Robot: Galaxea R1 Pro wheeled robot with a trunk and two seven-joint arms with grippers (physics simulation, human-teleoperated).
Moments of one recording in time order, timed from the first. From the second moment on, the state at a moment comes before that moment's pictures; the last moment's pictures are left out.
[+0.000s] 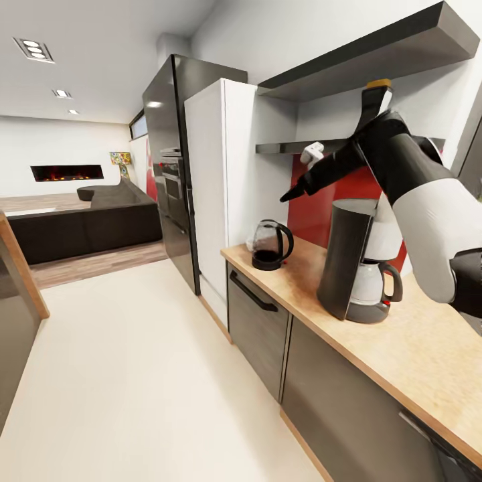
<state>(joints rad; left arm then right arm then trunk) 0.01 -0.02 0.28 -0.20 0.10 -0.16 -0.01 -1.72 -0.10 0.28 -0.61 0.51 0.80 1.31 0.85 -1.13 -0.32</state>
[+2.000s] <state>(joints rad) 0.01 -0.02 0.30 -0.21 0.11 -0.17 -0.02 -0.34 -0.18 0.27 -0.24 -0.01 -0.13 0.99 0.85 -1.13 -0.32</state>
